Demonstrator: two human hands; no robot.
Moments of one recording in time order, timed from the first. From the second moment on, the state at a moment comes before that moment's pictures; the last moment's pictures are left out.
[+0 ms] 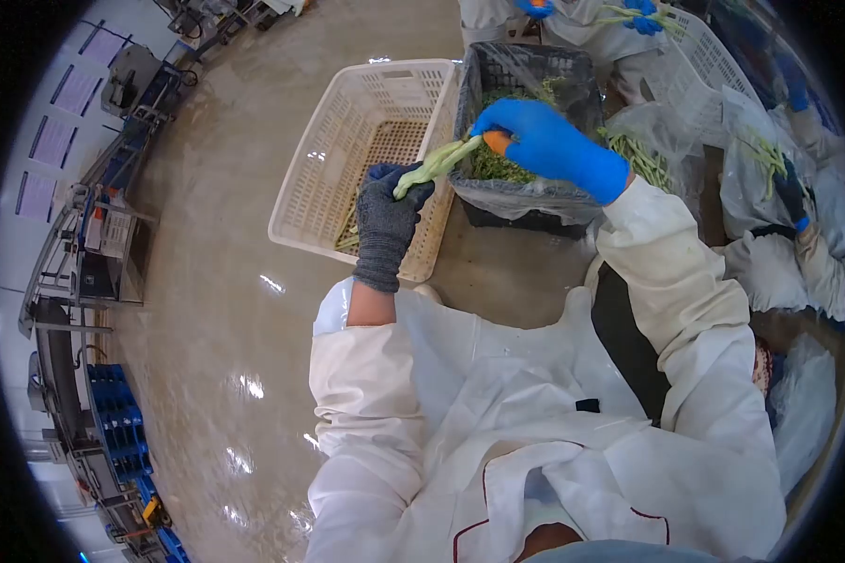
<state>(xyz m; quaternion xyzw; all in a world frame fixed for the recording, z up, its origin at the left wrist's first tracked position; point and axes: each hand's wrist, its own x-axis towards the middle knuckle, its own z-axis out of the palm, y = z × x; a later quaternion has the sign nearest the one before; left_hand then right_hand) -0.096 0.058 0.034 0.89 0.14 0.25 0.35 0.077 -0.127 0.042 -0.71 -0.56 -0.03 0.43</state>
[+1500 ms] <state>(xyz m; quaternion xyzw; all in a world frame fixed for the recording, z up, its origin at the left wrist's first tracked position) -0.083 0.082 -0.021 0.62 0.20 0.32 0.69 0.000 -0.128 0.022 -0.60 -0.75 0.13 0.24</state>
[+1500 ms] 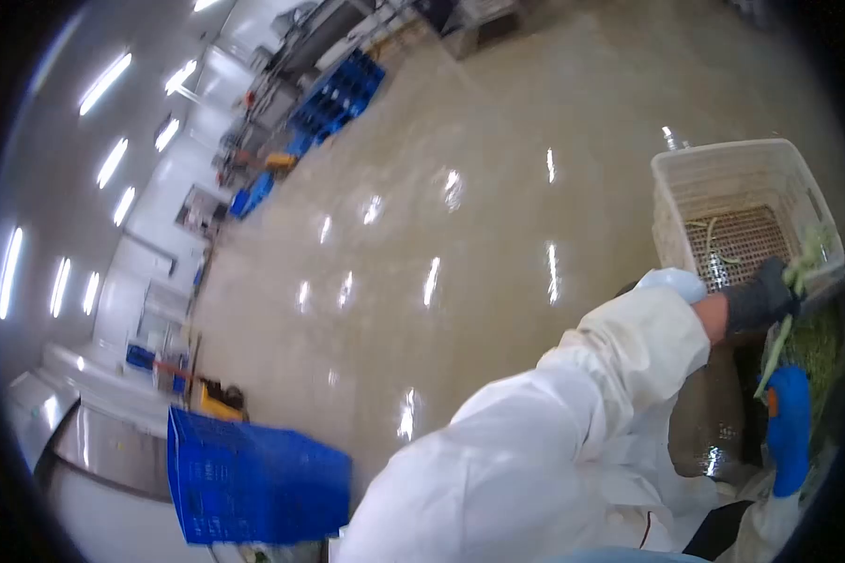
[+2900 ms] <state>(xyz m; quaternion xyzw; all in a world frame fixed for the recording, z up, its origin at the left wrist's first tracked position) -0.092 0.102 -0.009 0.42 0.25 0.28 0.83 0.148 -0.149 -0.022 -0.68 -0.34 0.27 0.59</state>
